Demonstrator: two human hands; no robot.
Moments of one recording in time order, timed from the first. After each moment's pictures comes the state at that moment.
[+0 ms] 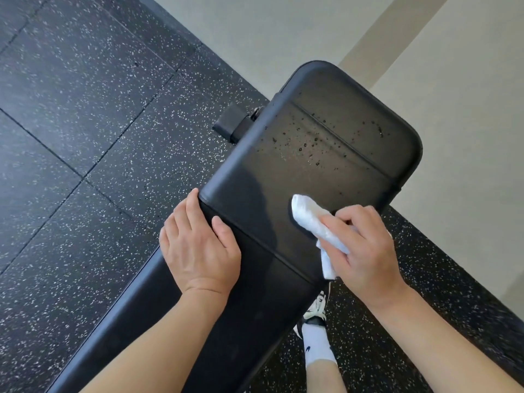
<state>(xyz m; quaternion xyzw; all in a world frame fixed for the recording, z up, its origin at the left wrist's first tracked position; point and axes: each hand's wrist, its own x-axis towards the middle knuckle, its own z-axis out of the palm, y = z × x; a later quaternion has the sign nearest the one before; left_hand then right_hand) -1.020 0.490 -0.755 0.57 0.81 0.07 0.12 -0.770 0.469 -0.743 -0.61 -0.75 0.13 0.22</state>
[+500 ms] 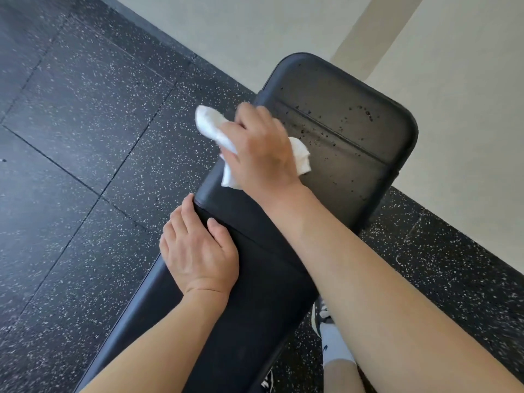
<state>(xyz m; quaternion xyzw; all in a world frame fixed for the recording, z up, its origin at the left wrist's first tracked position) -1.019 0.490 -0.754 0.57 0.81 0.06 0.12 -0.887 0.616 -0.735 -0.63 -0.75 0.11 0.18</state>
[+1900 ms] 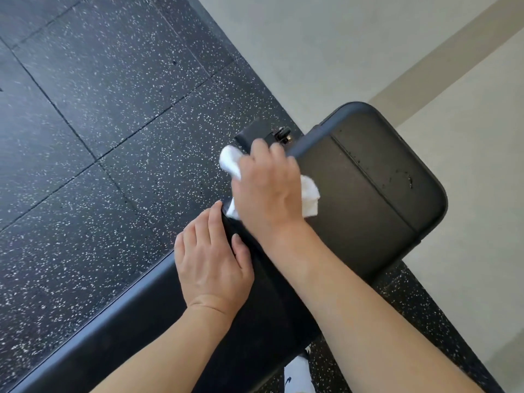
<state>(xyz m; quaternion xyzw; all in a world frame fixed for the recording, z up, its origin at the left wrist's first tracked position) -1.023 0.491 -0.750 0.58 0.80 0.06 0.13 -0.942 0.616 -0.728 -0.61 -0.78 0.12 0.08</state>
